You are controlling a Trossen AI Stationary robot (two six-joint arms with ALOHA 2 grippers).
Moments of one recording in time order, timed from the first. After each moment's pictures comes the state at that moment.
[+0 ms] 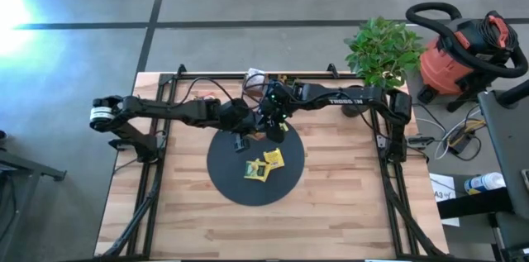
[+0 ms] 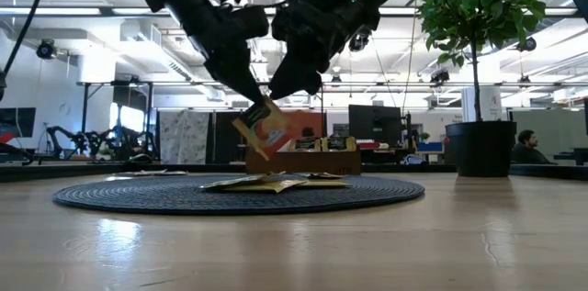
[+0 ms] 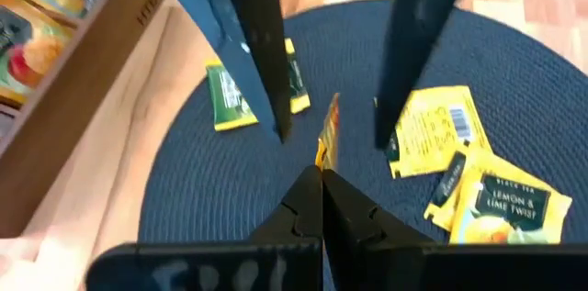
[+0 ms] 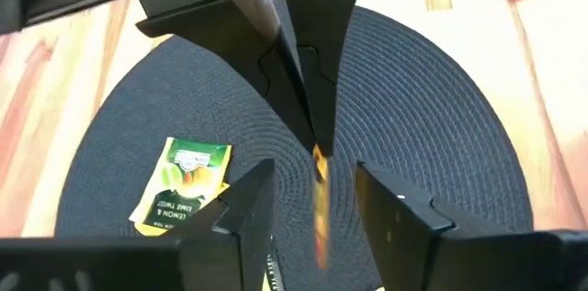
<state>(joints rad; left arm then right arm) 0.18 1.47 1.00 -0.34 -0.04 0.03 -0.25 1.92 1.48 -0.43 -0.38 -0.06</state>
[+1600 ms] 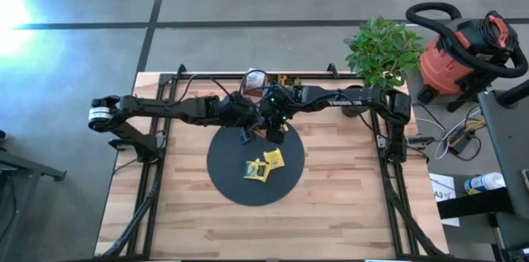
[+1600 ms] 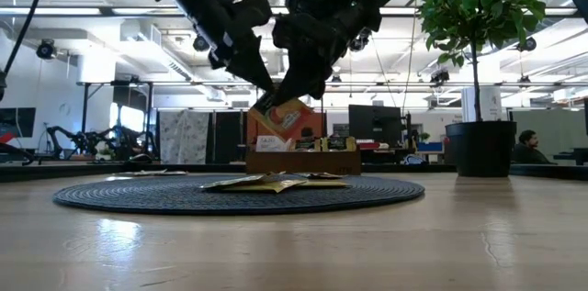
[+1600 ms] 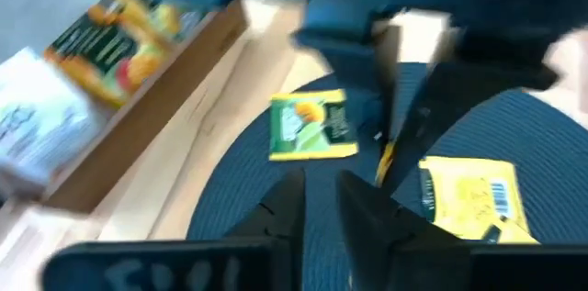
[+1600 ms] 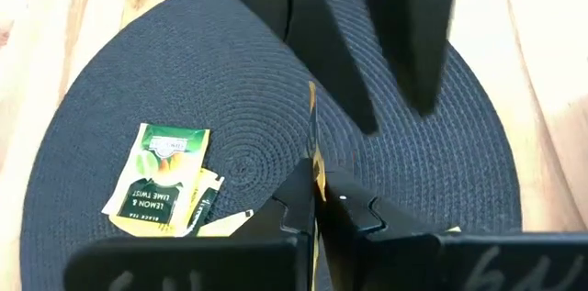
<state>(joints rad) 0.18 1.46 1.04 -0.33 -0.18 -0.11 -0.25 1.92 1.47 -0.44 -0.31 -0.05</state>
